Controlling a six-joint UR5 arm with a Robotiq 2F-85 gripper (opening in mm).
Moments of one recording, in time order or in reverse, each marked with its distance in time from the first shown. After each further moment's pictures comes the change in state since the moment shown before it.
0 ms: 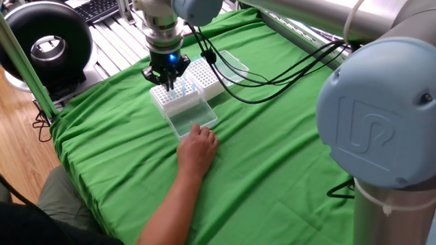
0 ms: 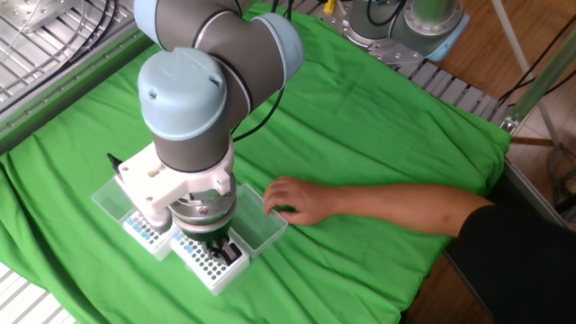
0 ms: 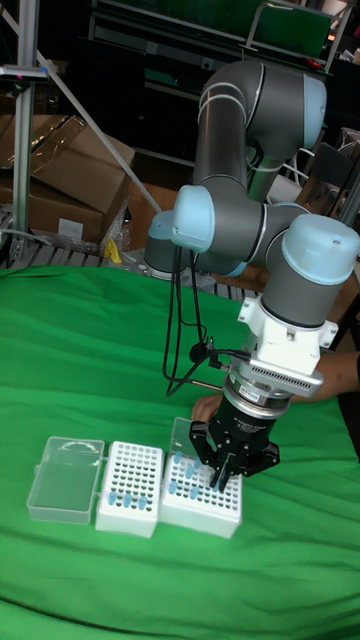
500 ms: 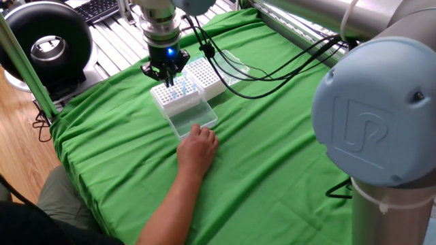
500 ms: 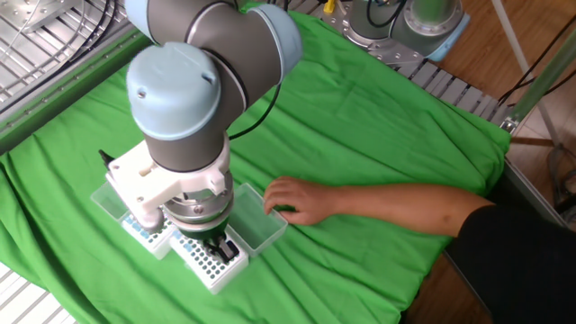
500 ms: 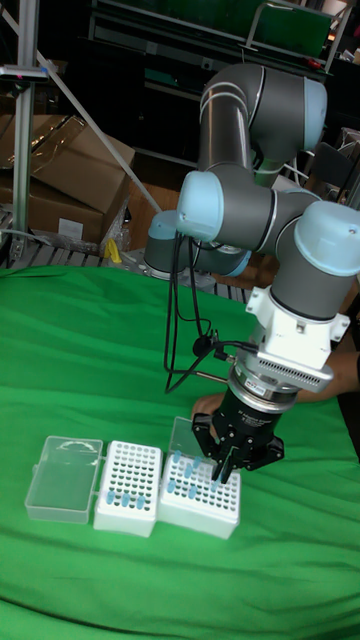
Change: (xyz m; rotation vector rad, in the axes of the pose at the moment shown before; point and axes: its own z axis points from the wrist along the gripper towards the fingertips) arm -0.006 -0.001 -0.020 0.015 0.021 0.009
